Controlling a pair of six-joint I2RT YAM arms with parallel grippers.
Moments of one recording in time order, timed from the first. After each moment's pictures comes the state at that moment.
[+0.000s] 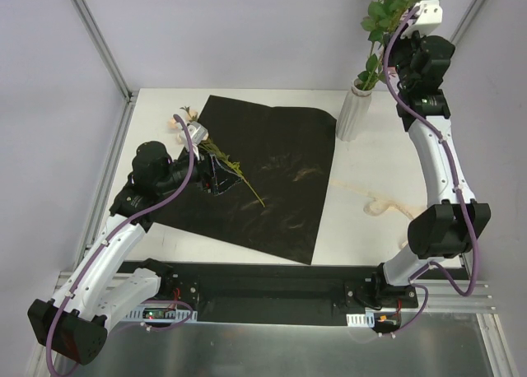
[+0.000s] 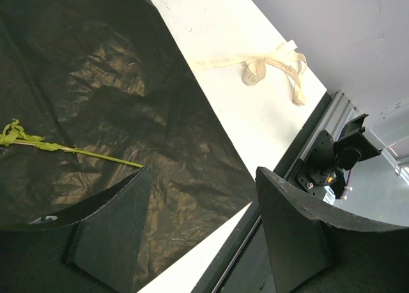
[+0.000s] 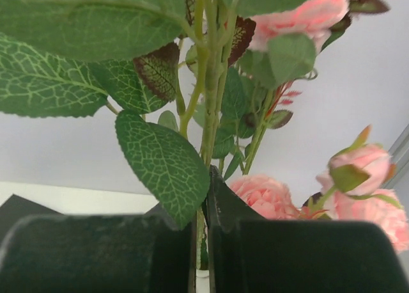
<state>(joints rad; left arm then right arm) -0.35 0.86 0.83 -0.23 0.65 -0.37 0.06 1.62 1.75 0.01 -0.05 0.00</state>
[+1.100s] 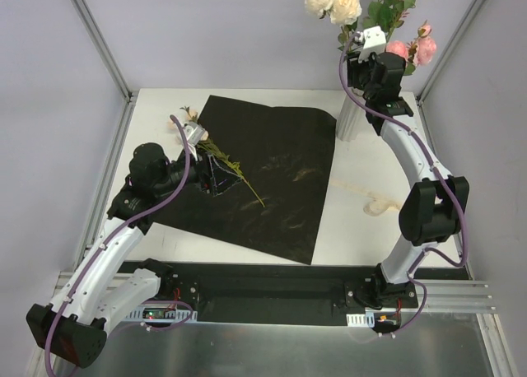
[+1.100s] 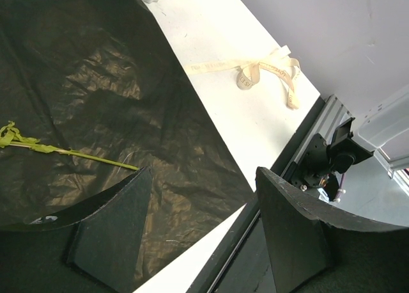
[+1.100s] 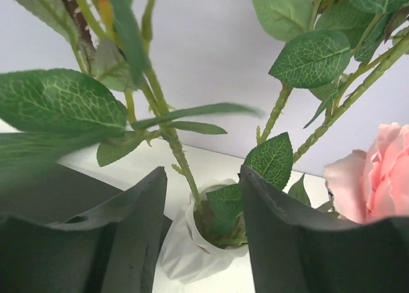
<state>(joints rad) -0.35 0.84 0.83 -0.23 0.65 -0.39 0.18 1.74 1.60 0.06 0.04 -0.23</state>
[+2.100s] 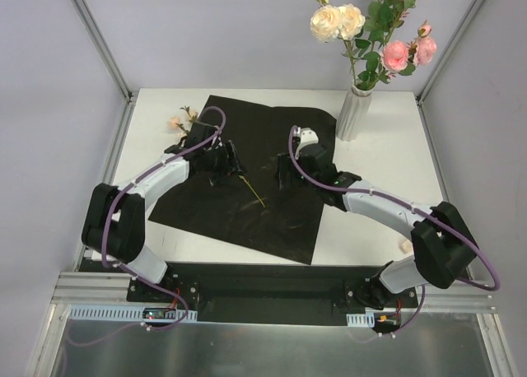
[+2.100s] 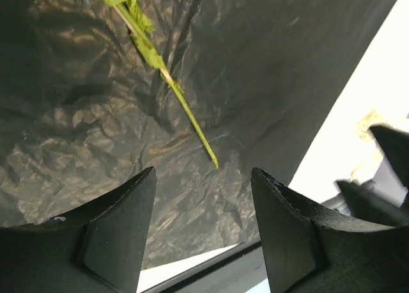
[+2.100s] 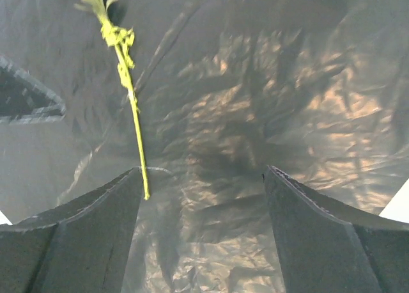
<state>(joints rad) -0.33 1.53 1.00 -0.40 0.38 -0.75 0.71 1.46 0.94 -0.07 0.13 0.36</state>
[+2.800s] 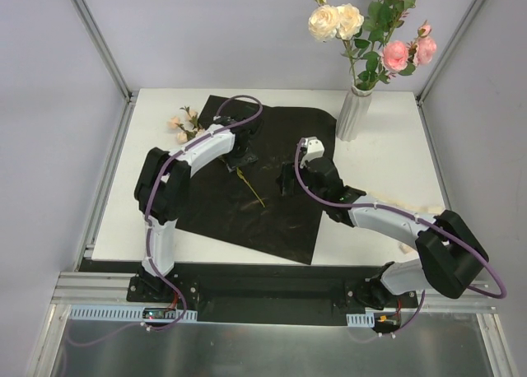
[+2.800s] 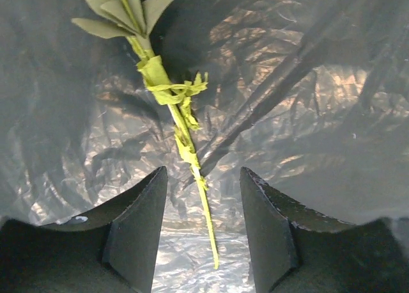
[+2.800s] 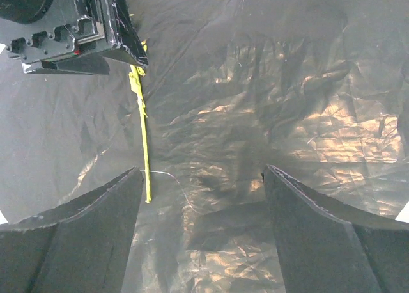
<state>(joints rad) -0.52 2.02 1.60 -0.83 -0.21 -0.94 0.75 1.38 0.72 0.21 0.15 0.36</state>
